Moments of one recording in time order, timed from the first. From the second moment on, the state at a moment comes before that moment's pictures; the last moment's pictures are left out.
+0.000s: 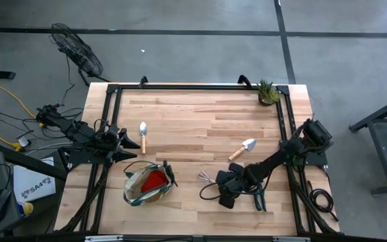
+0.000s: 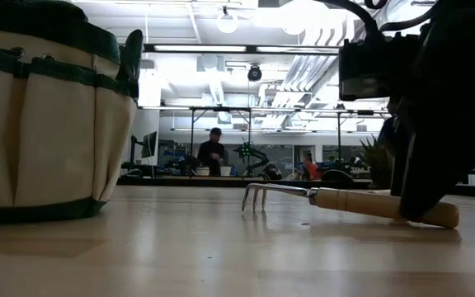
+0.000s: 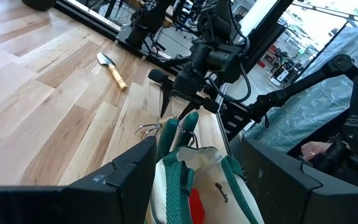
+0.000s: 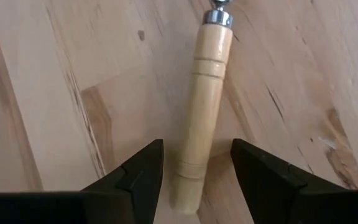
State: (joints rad) left arm -0.52 0.15 0.34 -0.32 -0.35 -0.64; right arm 0.53 1.84 0.99 -0.41 0.17 0.88
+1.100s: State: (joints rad) left arm -0.52 0.15 0.34 -0.34 -0.35 -0.70; right arm 0.52 1.89 1.16 -0.62 0.11 0.81
